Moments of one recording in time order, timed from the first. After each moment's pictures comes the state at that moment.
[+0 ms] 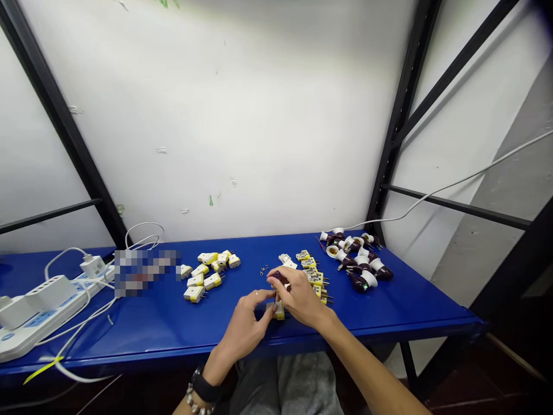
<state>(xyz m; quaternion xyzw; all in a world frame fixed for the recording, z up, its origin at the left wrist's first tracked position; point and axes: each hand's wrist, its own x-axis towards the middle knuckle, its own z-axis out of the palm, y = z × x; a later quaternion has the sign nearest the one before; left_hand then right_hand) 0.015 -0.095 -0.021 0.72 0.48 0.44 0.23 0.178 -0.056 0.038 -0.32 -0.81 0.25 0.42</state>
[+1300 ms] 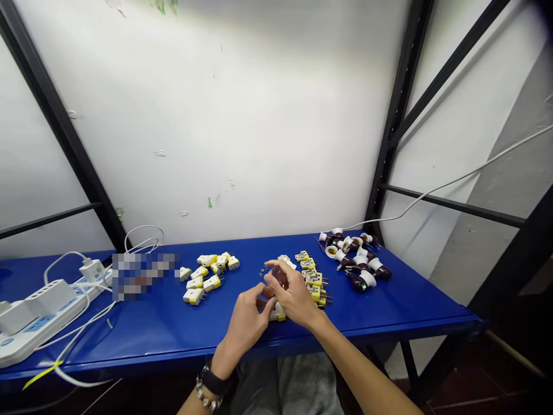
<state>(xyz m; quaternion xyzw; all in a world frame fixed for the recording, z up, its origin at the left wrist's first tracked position) 0.024 -0.087 -0.011 0.70 0.49 0.46 0.24 0.167 -0.052 0.028 -0.32 -0.74 0.33 0.48</state>
